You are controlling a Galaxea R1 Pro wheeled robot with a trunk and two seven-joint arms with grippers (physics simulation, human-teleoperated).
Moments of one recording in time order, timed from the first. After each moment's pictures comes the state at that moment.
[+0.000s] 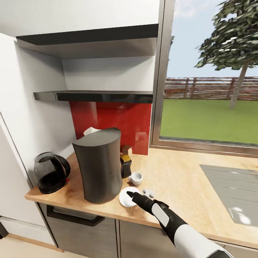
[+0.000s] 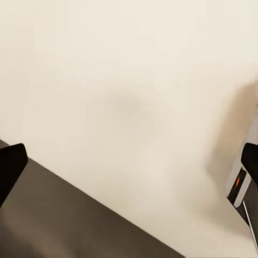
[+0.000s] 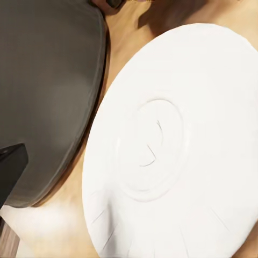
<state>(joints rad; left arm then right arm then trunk) -0.13 0.15 0.26 -0.39 -0.17 0.49 0.24 -0.68 0.13 0.34 -0.40 -0.87 0.22 0.23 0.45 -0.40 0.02</state>
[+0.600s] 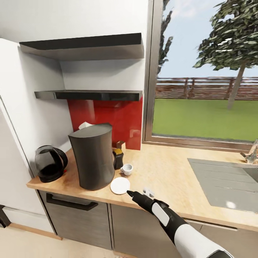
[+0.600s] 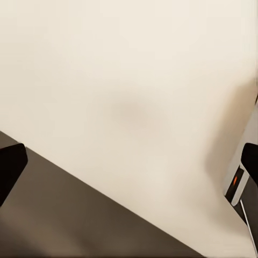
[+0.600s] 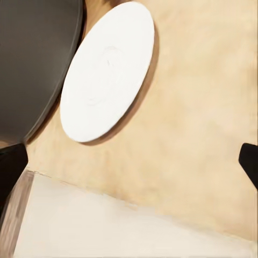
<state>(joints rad) -0.13 0.15 0.26 -0.39 -0.17 0.49 0.24 -0.68 0.13 0.34 -0.41 -0.87 0.22 0.22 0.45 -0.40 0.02</state>
